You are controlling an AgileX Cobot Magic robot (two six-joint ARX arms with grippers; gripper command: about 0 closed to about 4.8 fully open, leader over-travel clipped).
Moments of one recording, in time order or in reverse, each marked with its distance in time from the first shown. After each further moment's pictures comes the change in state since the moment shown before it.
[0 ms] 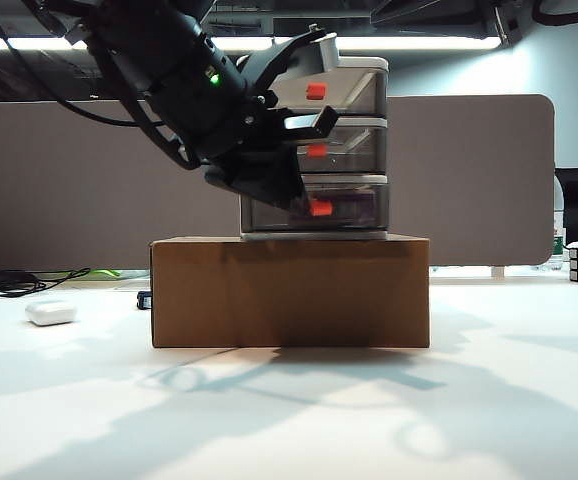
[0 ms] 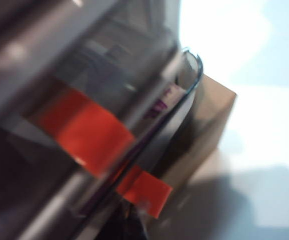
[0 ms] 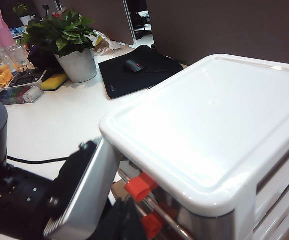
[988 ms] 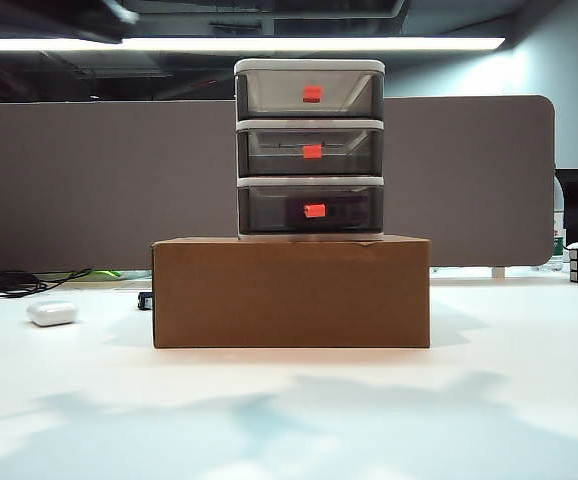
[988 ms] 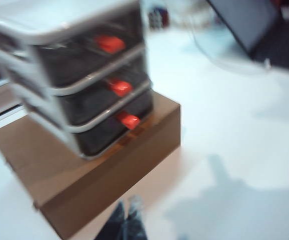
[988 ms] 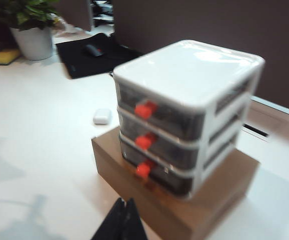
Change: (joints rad) left arm -0.071 -0.971 -0.484 -0.145 -0.028 -0.070; right arm 0.000 -0.588 -0.188 -0.410 0.225 -0.178
